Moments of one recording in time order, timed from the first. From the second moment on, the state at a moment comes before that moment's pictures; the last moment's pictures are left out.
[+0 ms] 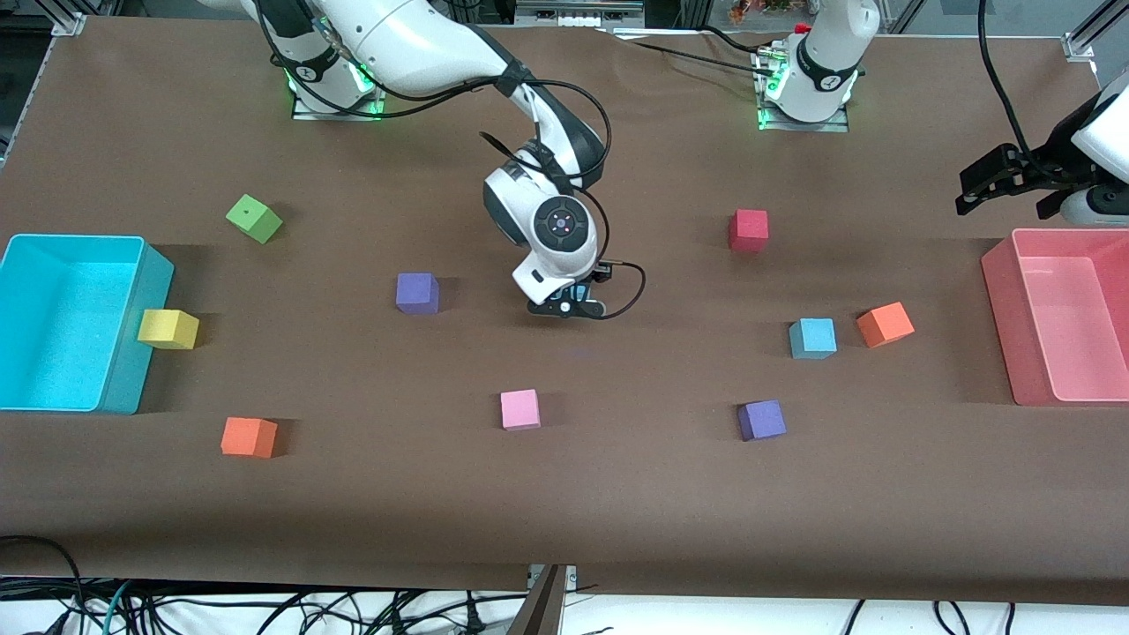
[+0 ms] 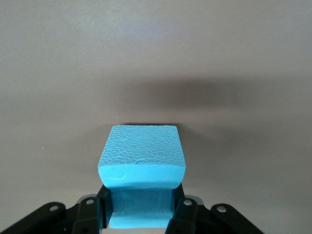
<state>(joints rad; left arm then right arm) -0.02 -0.01 -0.01 -1.56 -0.01 1.52 -0.01 0.79 0.86 0.03 -1.29 0.14 2.06 0.80</state>
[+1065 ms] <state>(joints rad) -0.02 0.01 -0.01 -1.58 -0.01 1.55 -0.01 0.80 0.85 0.02 -1.24 0.14 2.11 0.65</state>
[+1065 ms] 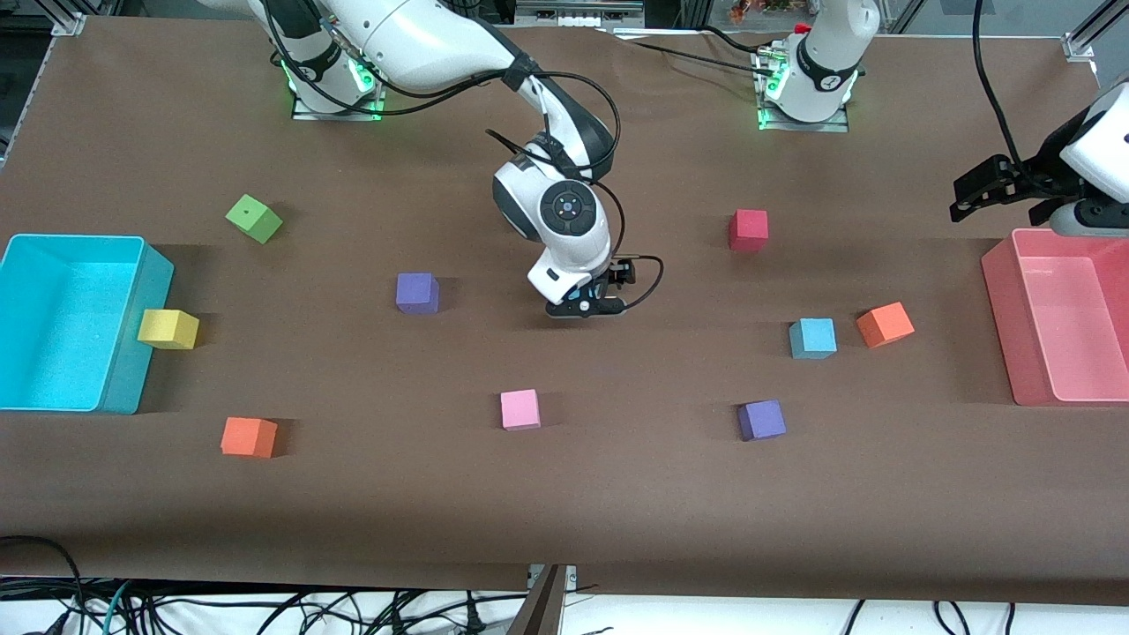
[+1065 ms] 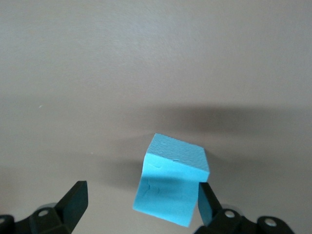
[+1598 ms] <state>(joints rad) -0.02 0.04 -0.01 -1.70 -0.01 1.73 -0.01 0.74 0.76 0.02 -1.31 0.16 2.07 0.18</state>
